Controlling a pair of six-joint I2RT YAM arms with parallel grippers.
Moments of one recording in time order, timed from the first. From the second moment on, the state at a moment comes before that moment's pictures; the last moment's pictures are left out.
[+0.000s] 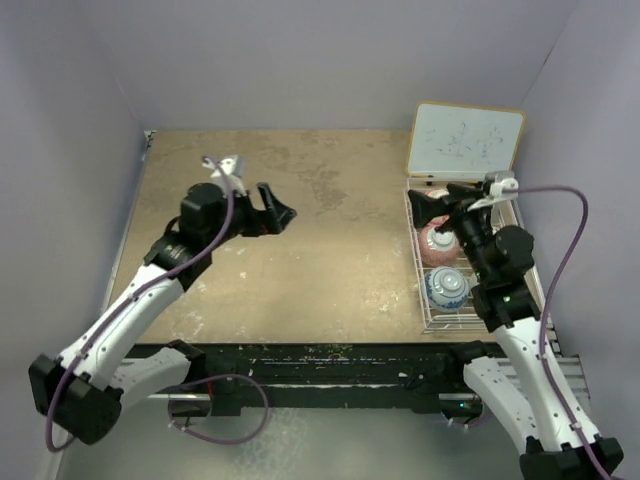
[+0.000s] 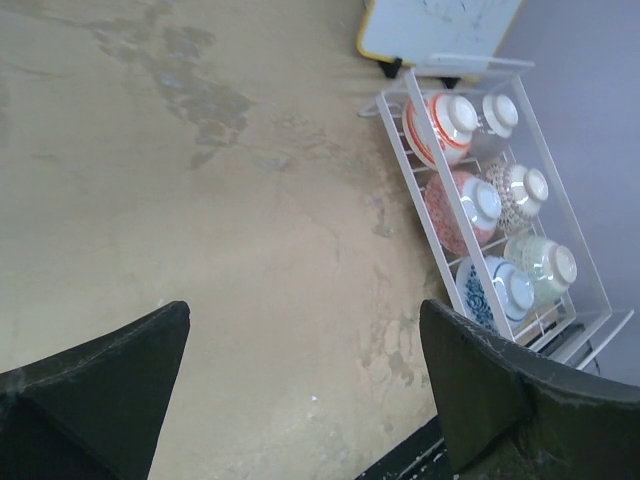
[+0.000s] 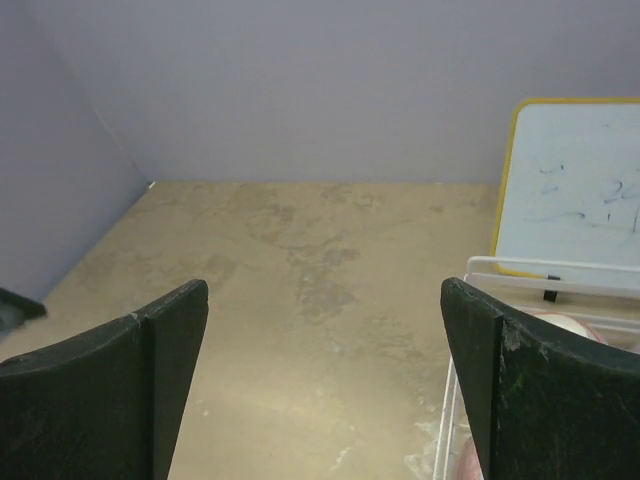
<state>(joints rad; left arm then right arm) -0.39 0.98 0.91 -0.26 0.17 -0.56 0.23 0.63 0.62 0.21 -0.13 0.23</state>
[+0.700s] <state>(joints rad) -0.89 1.72 1.38 -0.10 -0.16 -0.59 0.22 0.78 1.01 -0.59 0.53 0.53</state>
